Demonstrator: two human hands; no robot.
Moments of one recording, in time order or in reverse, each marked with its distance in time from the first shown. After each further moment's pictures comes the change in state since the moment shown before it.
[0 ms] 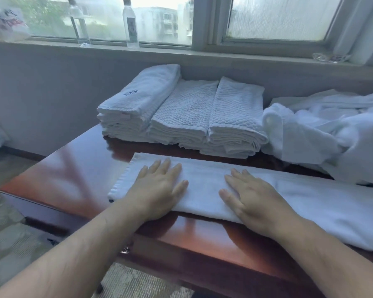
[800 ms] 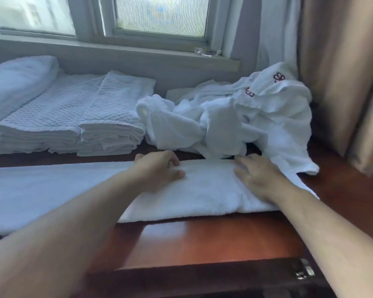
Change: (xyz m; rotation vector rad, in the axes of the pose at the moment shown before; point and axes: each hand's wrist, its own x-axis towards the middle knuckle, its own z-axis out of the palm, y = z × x) left_hand 0.103 0.238 0.035 -0.150 -0.002 0.328; right_hand -0.105 0.247 -0.069 -0.025 0.155 0.466
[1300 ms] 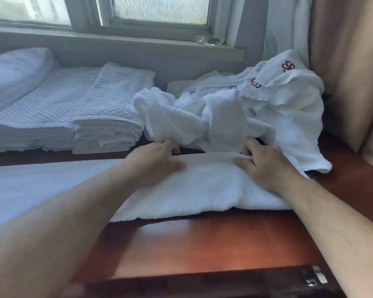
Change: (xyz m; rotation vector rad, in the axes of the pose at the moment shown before) left_hand 0.013 -0.009 -0.002 0.094 0.054 0.092; right_hand 0.024 0.014 0.004 0.161 0.214 -0.145
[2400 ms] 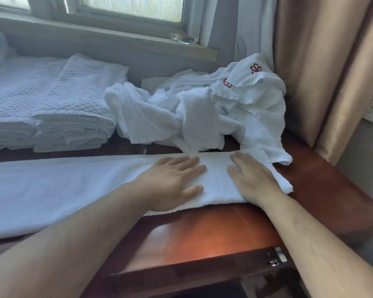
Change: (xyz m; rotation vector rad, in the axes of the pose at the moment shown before) left_hand -0.017 0.072 0.039 0.060 -0.159 0.406; right_hand -0.048 0.010 0.000 -0.119 -0.126 0.267
